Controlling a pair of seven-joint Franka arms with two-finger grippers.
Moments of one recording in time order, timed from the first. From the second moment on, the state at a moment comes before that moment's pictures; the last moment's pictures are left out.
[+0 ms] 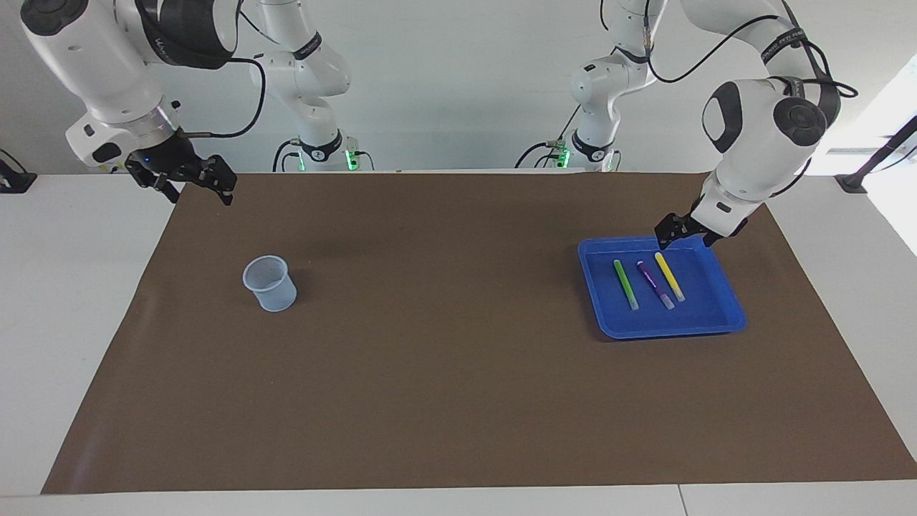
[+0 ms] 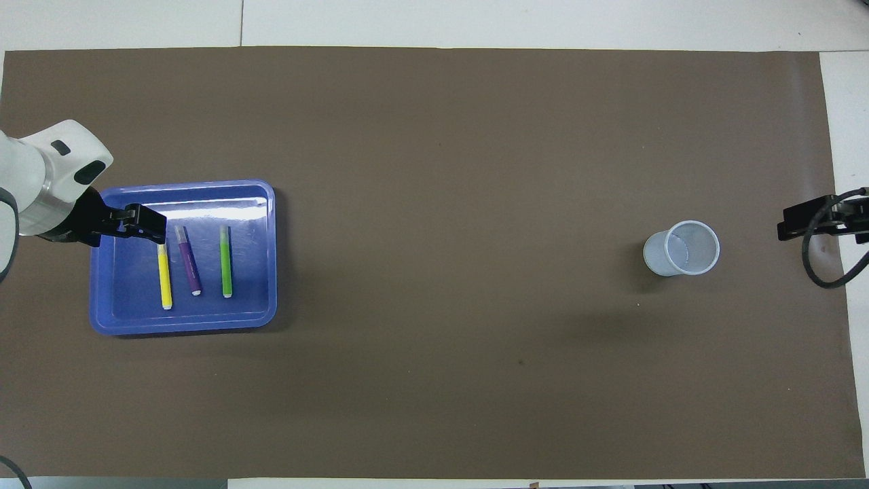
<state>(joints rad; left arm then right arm) 0.32 0.02 -0.39 -1.86 0.03 1.75 -0.04 -0.03 -0.05 -0.07 -1.71 -0.02 1.58 -0.03</state>
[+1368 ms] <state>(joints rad) 0.00 -0.06 -0.16 -1.63 -0.03 1.45 -0.07 -0.03 -0.05 -0.07 -1.71 -0.02 1.58 -0.03</state>
